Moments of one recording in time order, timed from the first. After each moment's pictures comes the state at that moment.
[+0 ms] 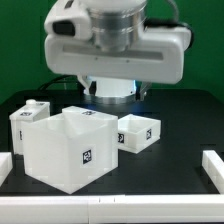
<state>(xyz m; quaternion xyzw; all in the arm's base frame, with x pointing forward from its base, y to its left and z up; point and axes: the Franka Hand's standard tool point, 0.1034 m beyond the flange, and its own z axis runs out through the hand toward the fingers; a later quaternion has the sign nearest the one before) 0.542 -0.022 0.133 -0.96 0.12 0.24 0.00</state>
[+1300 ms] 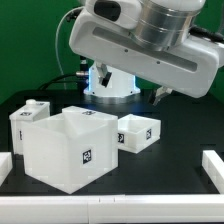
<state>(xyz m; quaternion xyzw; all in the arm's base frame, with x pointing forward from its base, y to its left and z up) 0.573 0.000 0.149 -0.96 0.11 0.23 -0.15</state>
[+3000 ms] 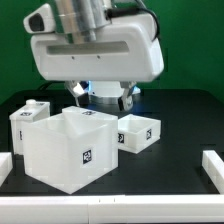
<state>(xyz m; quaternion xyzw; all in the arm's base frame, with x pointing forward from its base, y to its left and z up) 0.576 -0.037 0.124 -0.95 0.31 0.01 0.05</state>
